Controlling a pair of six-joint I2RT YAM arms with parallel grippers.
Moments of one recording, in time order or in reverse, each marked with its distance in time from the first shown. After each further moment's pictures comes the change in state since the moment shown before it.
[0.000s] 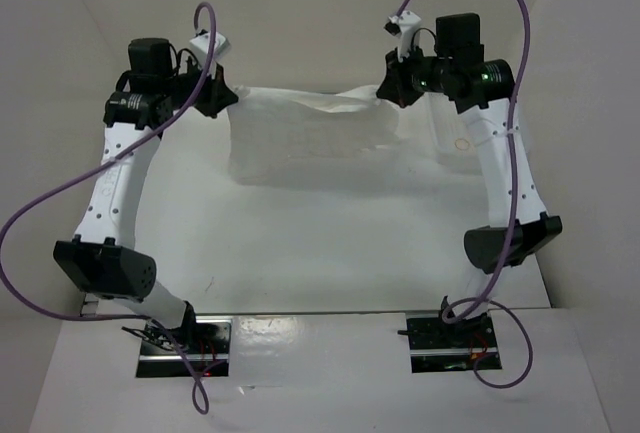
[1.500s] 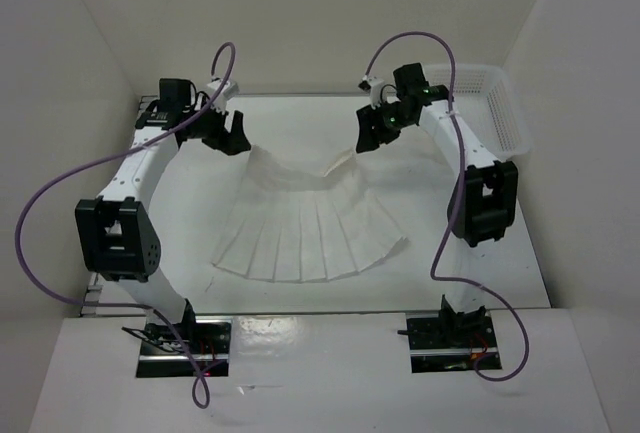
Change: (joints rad) left arm 0.047 0.061 -0.384 0.102 0.048 0.029; right arm -0.019 0.162 -0.468 0.161 -0.109 -0.016
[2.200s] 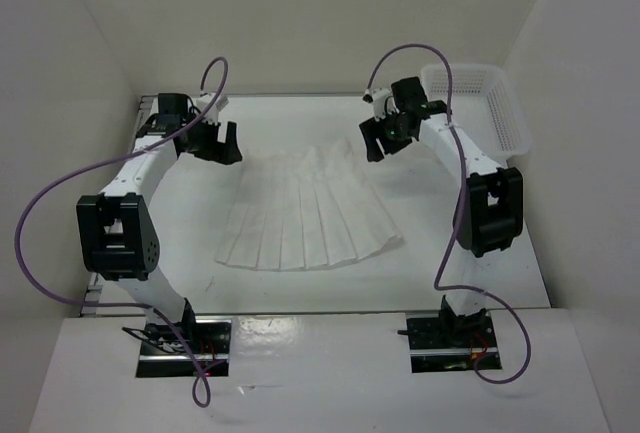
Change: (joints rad) left arm 0.050 0.047 -0.068 0.092 -0.164 -0.110; right arm 0.013 -0.031 -0.109 0.162 0.304 0.035
